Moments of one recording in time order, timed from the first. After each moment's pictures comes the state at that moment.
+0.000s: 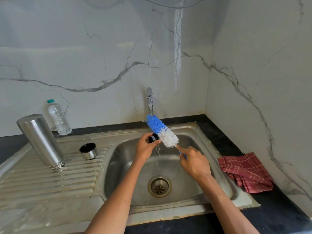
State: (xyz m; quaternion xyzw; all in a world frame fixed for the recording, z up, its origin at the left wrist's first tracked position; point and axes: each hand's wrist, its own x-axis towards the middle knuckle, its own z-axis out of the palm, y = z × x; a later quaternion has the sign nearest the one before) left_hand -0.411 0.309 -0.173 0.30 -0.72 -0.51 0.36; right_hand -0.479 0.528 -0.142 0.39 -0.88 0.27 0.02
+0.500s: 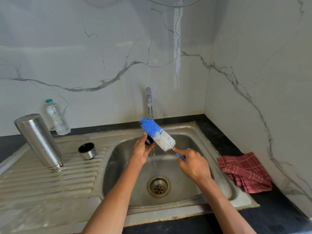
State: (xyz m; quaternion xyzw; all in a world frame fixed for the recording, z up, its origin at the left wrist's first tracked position) left_hand -0.413 0.307 -0.169 0.30 -0.36 -0.82 0.34; right_hand -0.480 0.530 -0.147 0.40 -0.87 0.29 0.00
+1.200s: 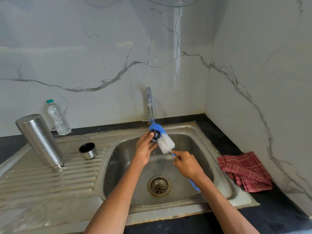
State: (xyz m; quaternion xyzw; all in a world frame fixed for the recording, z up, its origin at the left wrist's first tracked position) left_hand -0.412 0.321 -0.164 0.23 -0.43 -0.80 0.35; right_hand -0.475 0.517 -0.149 0.36 -0.83 0.38 -0.17
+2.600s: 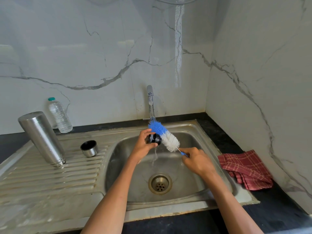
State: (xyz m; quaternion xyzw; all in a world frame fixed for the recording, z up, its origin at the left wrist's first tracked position) left_hand -0.393 0.293 -0.177 0.21 -0.76 -0.56 0.27; right_hand -0.490 0.539 -0.138 0.40 -0.88 0.26 -0.08
